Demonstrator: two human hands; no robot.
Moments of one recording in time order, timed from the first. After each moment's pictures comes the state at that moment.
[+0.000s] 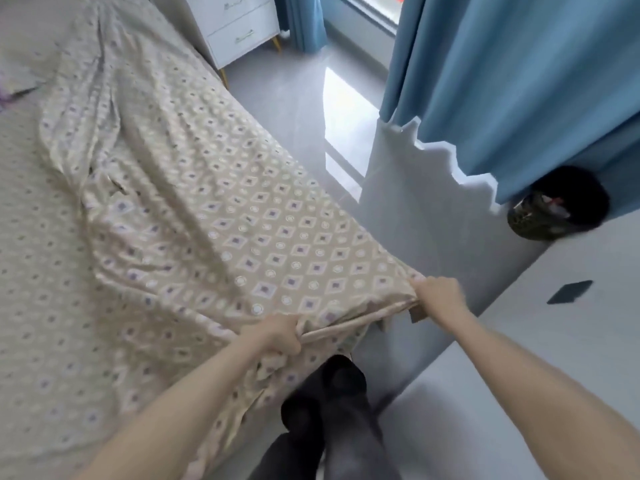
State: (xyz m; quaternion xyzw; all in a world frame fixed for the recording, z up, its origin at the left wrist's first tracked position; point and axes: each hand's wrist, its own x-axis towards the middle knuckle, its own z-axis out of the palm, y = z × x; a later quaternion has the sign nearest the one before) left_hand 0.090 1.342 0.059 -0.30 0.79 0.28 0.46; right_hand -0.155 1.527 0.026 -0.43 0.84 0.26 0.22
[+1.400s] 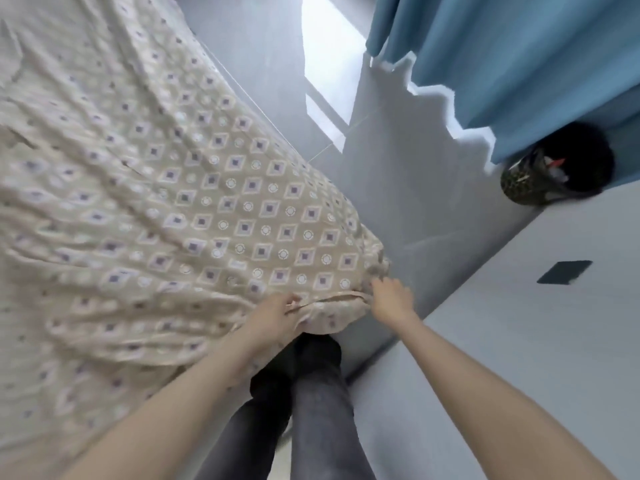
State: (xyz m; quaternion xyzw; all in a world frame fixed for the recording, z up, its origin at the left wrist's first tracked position) left_hand 0.055 1.368 -0.041 -0.40 0.75 0.46 0.28; right_hand -0.132 1.515 -0.072 -0.35 0.85 0.13 0.38
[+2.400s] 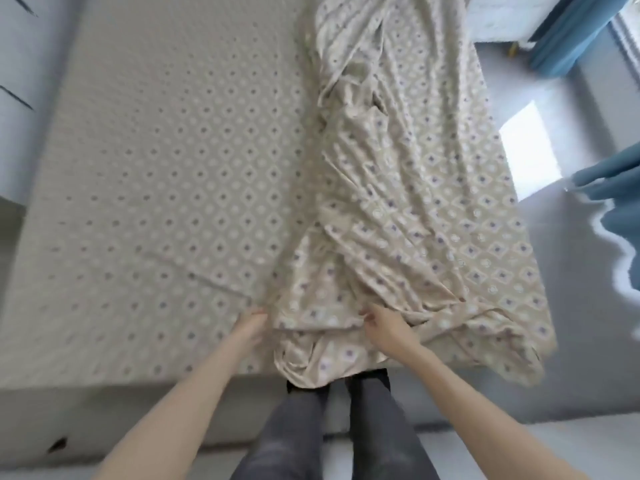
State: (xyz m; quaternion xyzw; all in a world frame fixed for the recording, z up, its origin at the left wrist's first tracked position) left_hand 0.577 1.300 -0.016 -0.76 0.19 0.61 -0.10; right_hand 0.320 1.339 0.024 -0.51 0.72 0.05 0.48
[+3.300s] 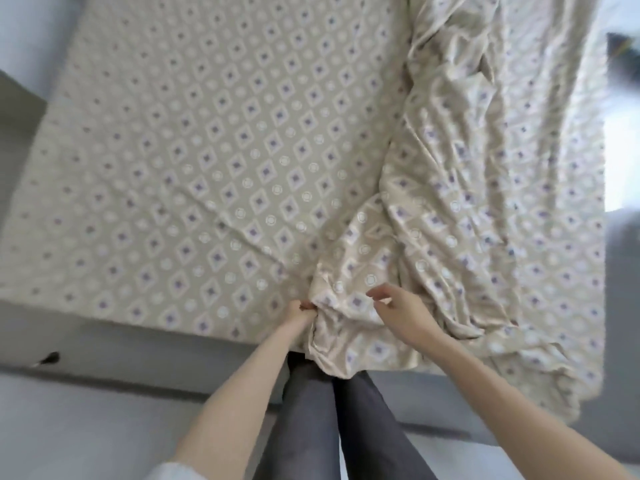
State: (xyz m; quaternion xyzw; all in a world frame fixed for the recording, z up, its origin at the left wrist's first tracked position) left_hand 0.578 1.323 -0.109 -0.73 0.21 0.64 -0.05; right_hand 0.383 1.296 -0.006 -0.53 0.68 0.04 0.50
